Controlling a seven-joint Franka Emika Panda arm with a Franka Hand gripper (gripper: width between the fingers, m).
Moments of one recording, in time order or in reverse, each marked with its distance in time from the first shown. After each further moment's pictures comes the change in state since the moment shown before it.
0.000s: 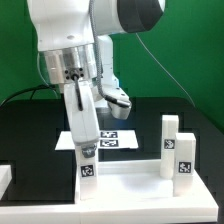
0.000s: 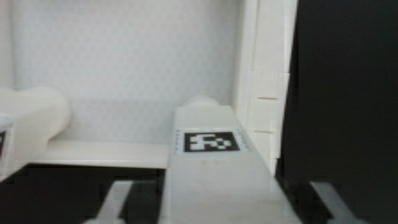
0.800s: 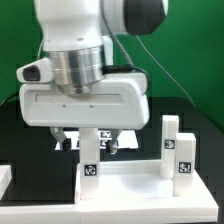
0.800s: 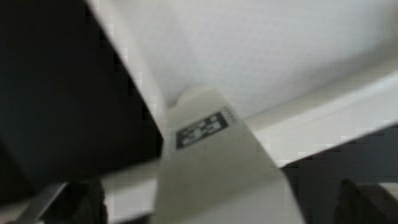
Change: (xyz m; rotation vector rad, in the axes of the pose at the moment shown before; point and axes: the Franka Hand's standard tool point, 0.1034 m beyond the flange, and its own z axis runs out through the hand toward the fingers) arm -0.004 0.000 0.001 -0.091 0.045 -1.204
